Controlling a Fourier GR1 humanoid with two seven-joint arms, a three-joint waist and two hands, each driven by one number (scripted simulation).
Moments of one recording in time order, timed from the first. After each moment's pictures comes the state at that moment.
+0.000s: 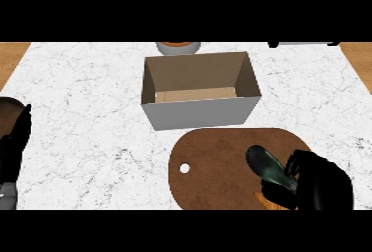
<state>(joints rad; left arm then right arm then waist) -0.04 0.40 0.16 -1.36 -0.19 0.13 0.07 0.07 -0.26 0.43 -1.99 1.24 0.06 1.01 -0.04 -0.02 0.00</state>
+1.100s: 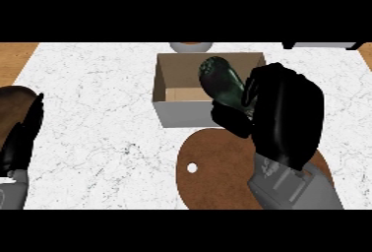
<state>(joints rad) -0.12 0.37 0.14 -1.34 -0.22 0.11 0.07 -0.60 -0.01 0.34 -1.87 1.31 0.18 1.05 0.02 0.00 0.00</state>
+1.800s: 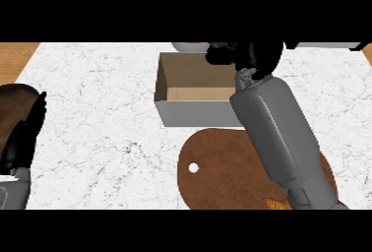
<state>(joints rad) -0.13 0.36 0.15 -1.34 -0.23 0.10 0.07 -0.94 0.00 0.05 -1.17 1.12 -0.19 0.94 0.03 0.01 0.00</state>
